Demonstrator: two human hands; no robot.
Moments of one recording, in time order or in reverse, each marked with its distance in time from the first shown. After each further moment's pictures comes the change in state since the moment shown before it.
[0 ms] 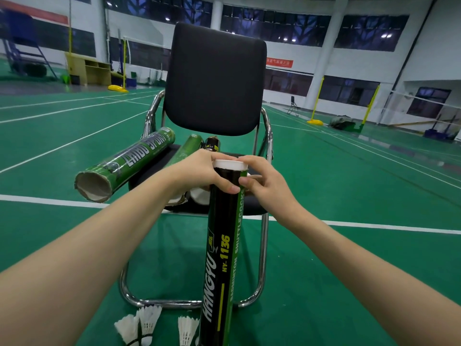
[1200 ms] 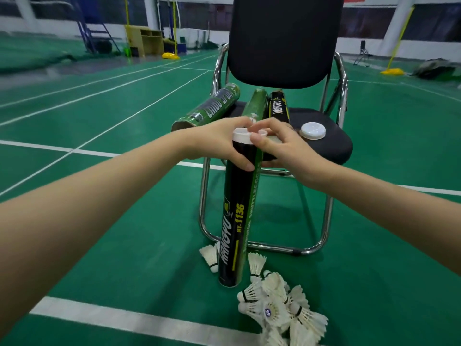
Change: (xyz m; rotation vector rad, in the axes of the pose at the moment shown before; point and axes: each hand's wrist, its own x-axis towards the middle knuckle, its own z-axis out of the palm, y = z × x) left_hand -0.099 -0.033 -0.058 0.276 -0.075 -0.043; right_hand -0.019 -0.058 0.098 0.269 -0.233 0.202
